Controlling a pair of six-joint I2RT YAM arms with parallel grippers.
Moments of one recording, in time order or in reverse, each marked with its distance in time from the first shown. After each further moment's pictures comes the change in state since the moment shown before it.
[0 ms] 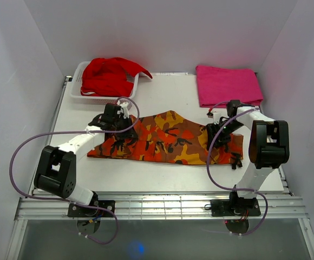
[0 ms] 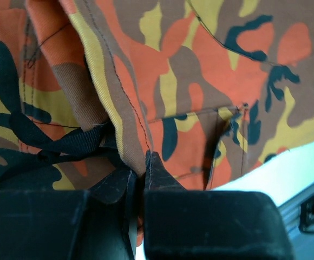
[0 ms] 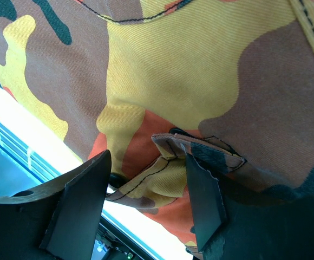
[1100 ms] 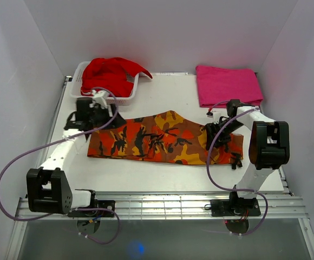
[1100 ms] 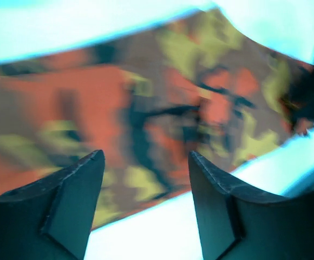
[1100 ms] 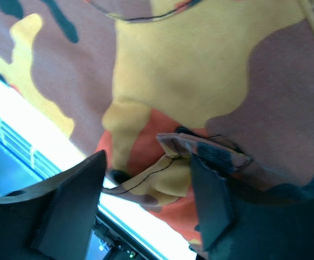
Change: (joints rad) left arm 0.129 -0.169 0.016 0.010 0.095 0.040; right arm 0.002 -0.007 0.003 -0.008 -0.002 0.005
